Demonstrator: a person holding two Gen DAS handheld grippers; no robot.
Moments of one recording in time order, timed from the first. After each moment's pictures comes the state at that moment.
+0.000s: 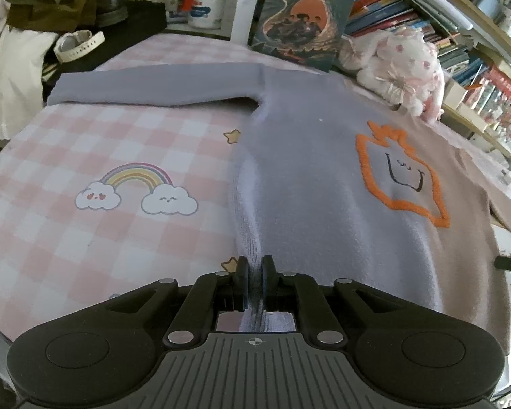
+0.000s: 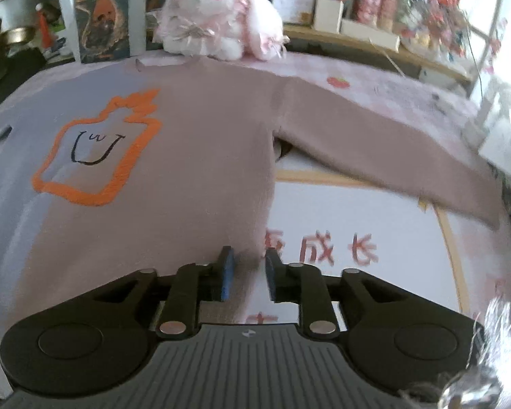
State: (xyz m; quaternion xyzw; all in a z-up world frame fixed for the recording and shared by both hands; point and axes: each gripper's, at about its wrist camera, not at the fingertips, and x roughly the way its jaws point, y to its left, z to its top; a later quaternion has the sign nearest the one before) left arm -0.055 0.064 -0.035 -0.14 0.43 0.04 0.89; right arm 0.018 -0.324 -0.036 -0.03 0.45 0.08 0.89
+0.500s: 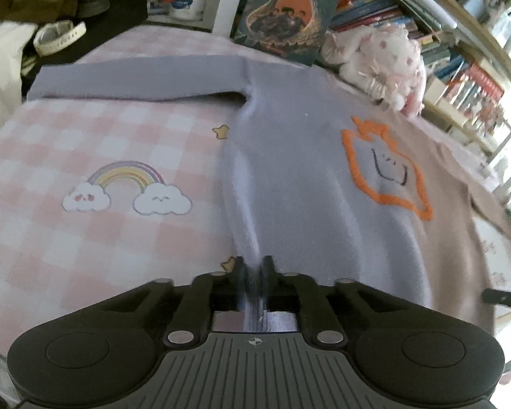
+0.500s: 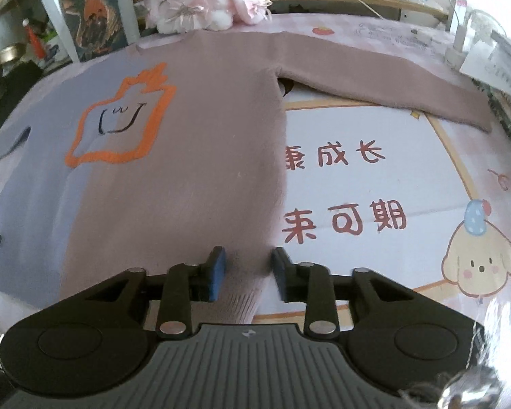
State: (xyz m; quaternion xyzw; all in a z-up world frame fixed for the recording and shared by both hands) left arm -0.052 0.077 -0.036 -0.14 0.44 -0.01 0.89; right arm -0.038 -0.311 -0.030 0.04 0.48 0.05 0.87
